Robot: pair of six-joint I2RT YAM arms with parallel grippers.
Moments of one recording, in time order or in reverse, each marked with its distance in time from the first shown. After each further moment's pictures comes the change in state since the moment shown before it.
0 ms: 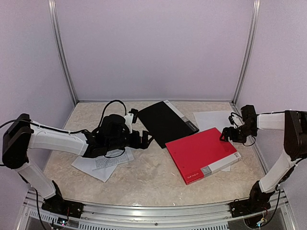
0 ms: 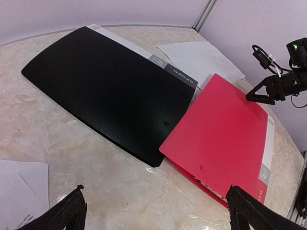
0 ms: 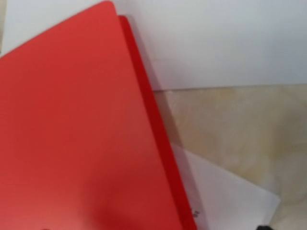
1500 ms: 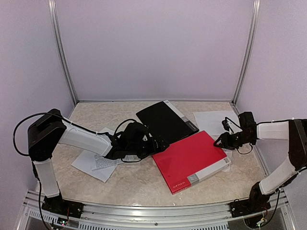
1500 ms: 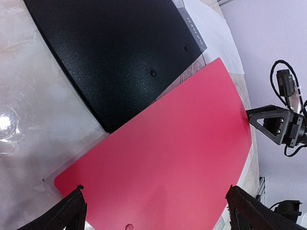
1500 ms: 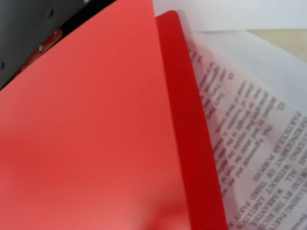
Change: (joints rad) left arm -0.071 0.328 0.203 -0.026 0.122 -0.529; right arm 0.087 -0.126 -0.179 0.109 -0.277 0.102
